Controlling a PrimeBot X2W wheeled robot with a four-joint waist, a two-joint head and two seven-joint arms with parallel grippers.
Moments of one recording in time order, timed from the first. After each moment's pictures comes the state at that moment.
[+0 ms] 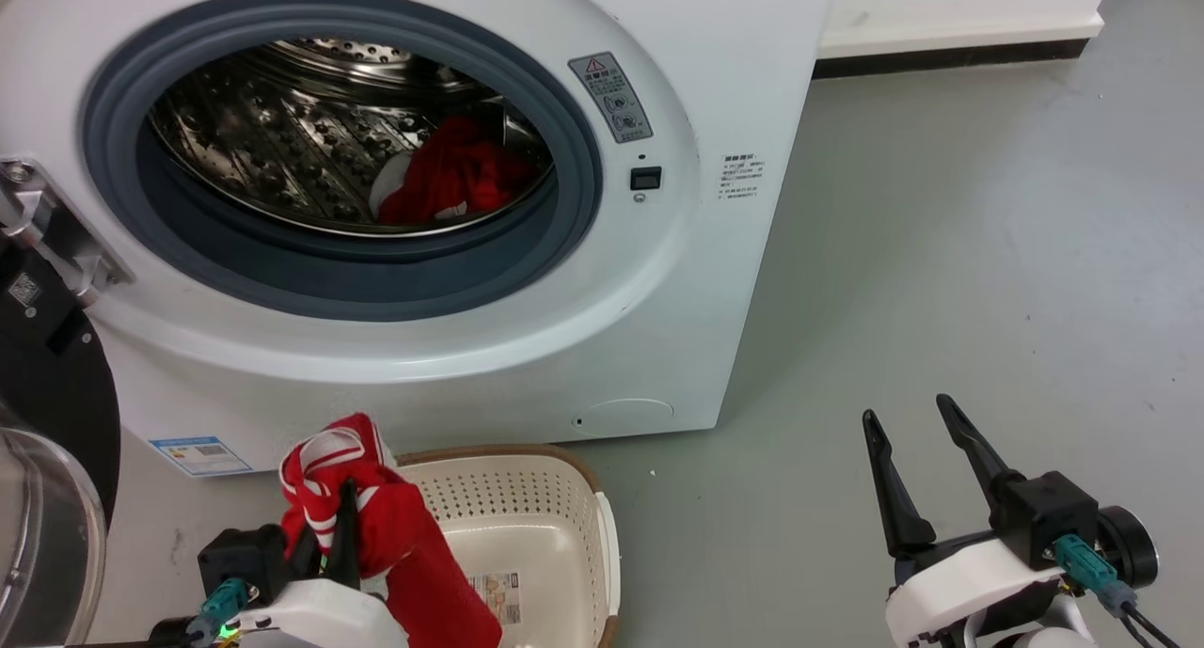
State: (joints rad) left arm -0.01 0.34 -0.31 0.12 -0.51 0.23 -0.15; right arm -0.02 -0.05 0.08 0.10 0.02 0.13 -0.16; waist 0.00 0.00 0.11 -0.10
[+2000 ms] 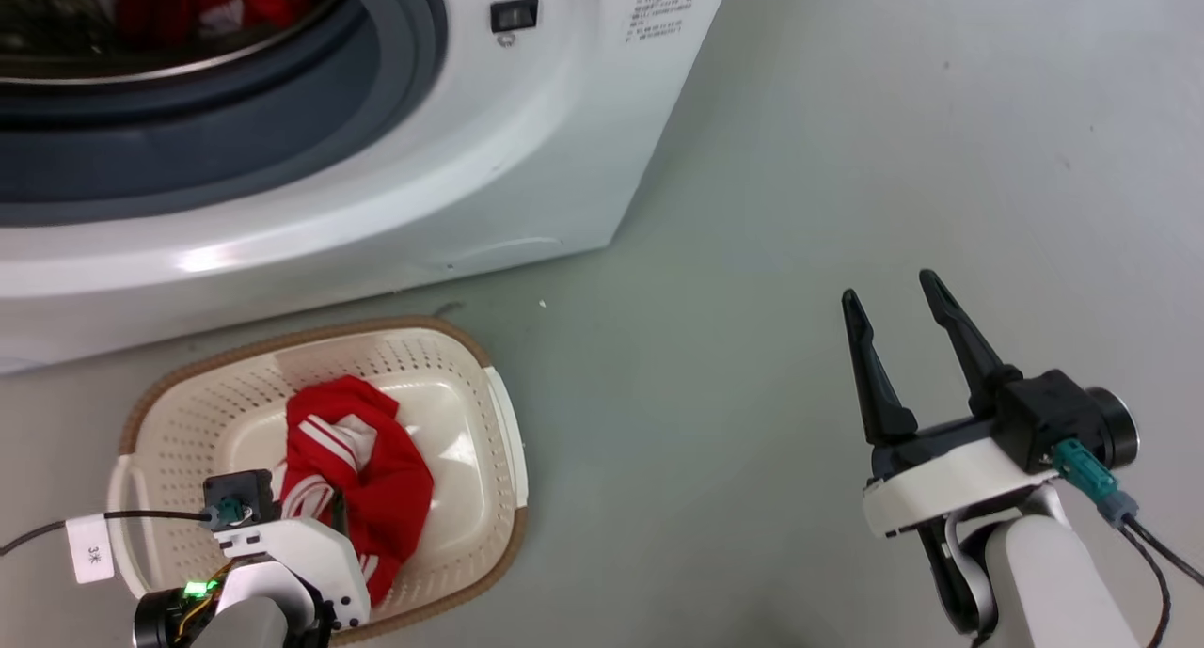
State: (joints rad) left arm -0.52 0.23 -0.30 1.22 -0.53 -0.01 -0.26; right arm -0.25 -0.05 0.12 0.19 0.06 0.13 -0.26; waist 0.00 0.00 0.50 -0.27
